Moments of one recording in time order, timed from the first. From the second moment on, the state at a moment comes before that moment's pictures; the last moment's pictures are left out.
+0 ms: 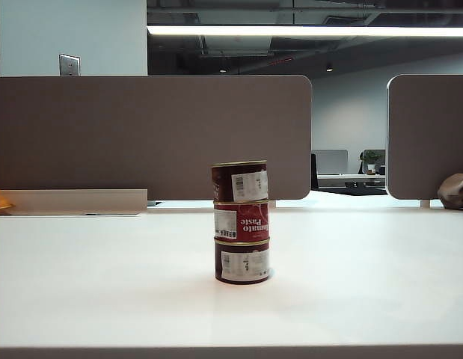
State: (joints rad) left arm -0.23 0.21 0.16 -0.36 0.04 0.07; right arm 0.13 0.19 0.17 -0.44 -0.05 -0.13
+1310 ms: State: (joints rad) left arm -0.03 0.00 0.01 -0.18 0.06 0.07; right arm 0.01 0.00 0.01 -0.18 -0.05 -0.13
